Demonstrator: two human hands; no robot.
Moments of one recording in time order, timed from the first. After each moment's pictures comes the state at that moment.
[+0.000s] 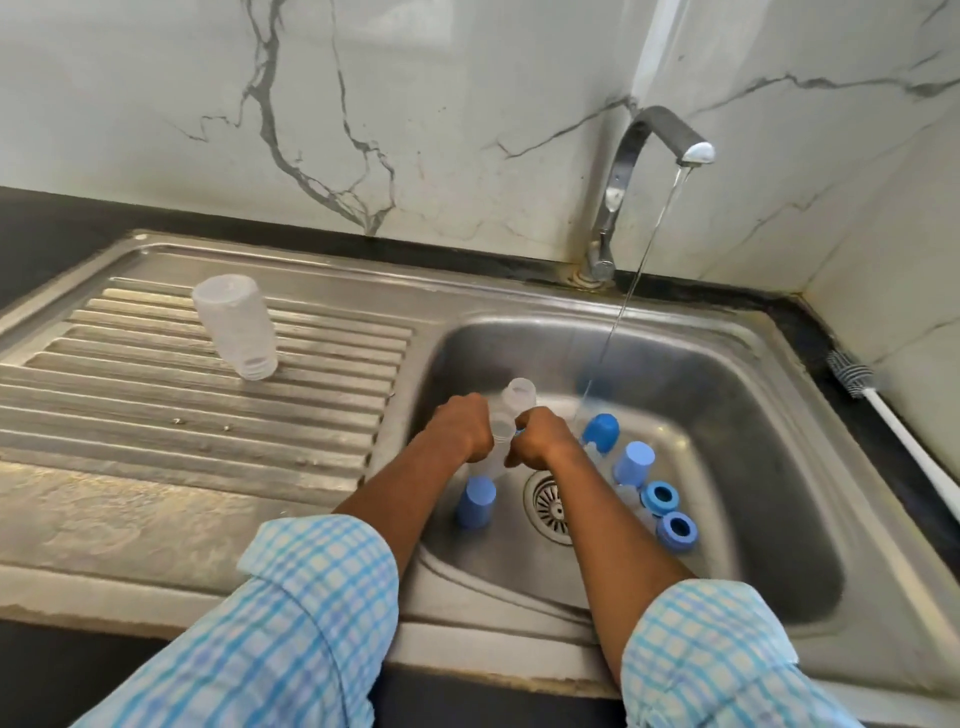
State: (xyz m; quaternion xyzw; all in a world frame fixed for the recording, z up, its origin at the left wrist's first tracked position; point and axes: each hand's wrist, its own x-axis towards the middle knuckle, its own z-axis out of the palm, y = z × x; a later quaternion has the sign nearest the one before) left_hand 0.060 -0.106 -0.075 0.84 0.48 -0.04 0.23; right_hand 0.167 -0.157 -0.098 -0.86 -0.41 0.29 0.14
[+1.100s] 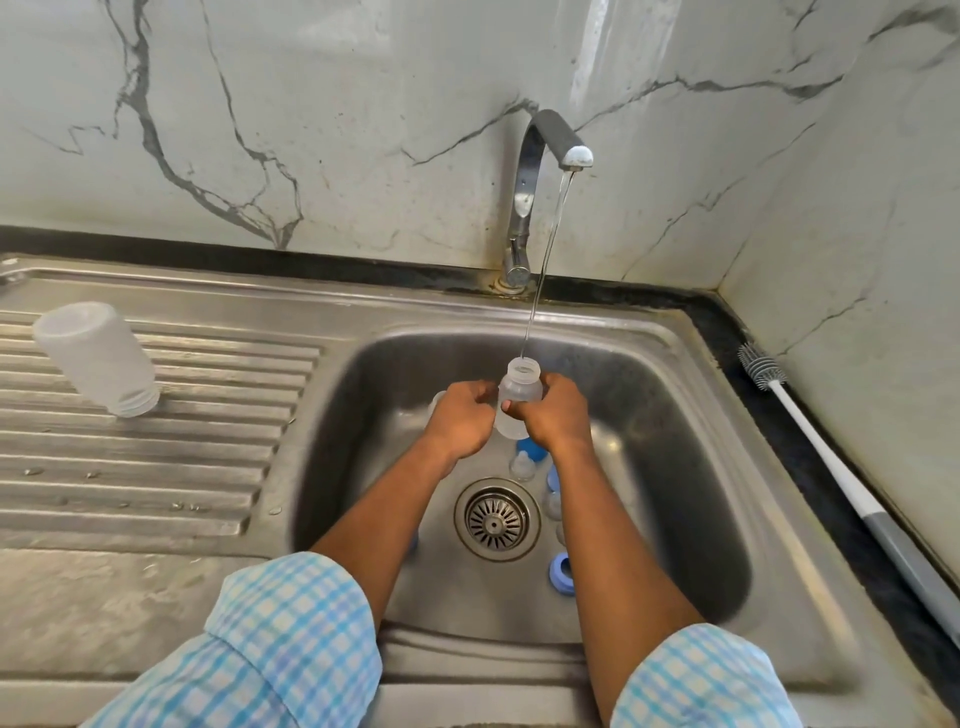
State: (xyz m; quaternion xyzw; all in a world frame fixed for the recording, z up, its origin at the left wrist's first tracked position) left_hand 0.135 -0.139 -0.058 0.73 0.40 0.17 0.53; right_hand 0.254 -0.190 -0.076 -0.85 -0.30 0.18 0.40
